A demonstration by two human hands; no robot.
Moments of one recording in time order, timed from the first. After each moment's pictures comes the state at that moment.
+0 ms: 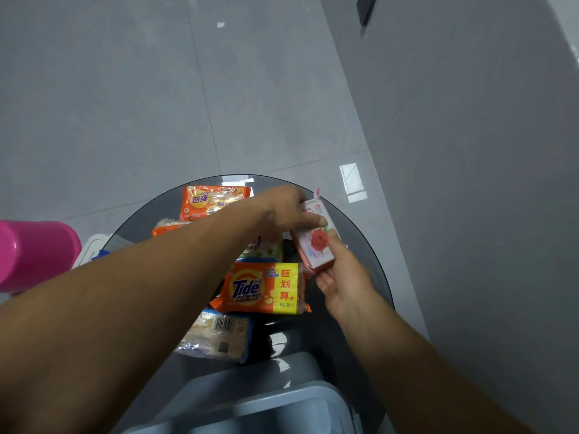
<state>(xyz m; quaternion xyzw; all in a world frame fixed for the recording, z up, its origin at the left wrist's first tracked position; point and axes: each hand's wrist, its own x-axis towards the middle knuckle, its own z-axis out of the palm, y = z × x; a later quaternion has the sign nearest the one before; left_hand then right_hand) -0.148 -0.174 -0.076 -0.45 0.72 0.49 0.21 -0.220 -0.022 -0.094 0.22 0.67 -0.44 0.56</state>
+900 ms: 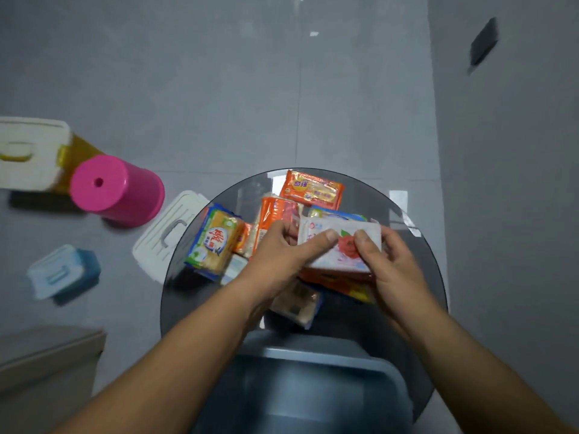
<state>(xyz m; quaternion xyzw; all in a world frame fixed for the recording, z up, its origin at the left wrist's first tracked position) 0.005 -0.062 0.025 -0.65 0.33 0.65 -0.20 -0.163 -0.026 0.005 -0.18 0.62 -0.42 0.64</state>
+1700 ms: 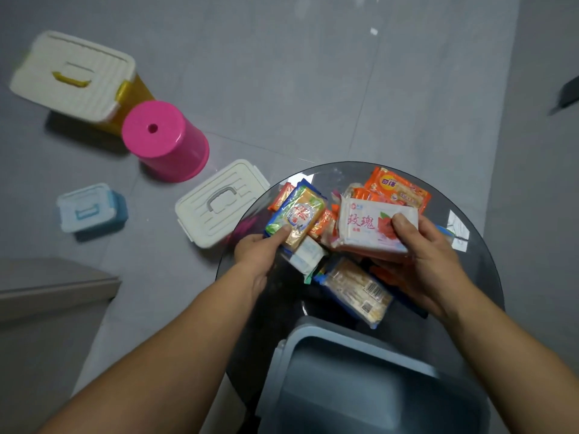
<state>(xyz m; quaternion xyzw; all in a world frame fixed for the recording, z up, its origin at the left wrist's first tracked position) 0.173 -0.032 -0.072 -0.76 0.03 0.58 -0.31 -0.066 -0.060 -0.006 -0.19 0.60 -0.34 0.70</state>
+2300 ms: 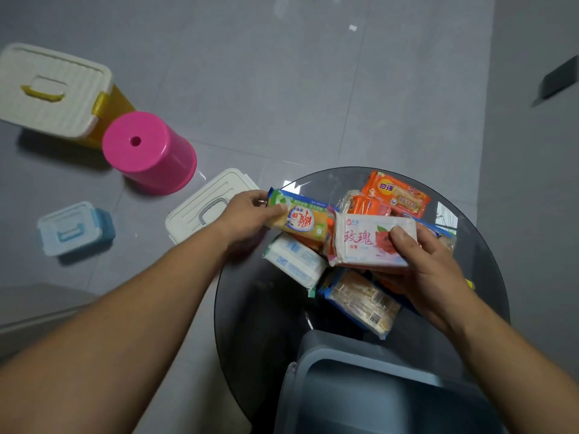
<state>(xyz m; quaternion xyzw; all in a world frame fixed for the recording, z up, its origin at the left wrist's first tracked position) 0.224 -0.115 -0.067 -0.69 0.30 0.62 -0.23 -0.056 -0.058 -0.009 -0.22 0.62 -0.34 0.67</state>
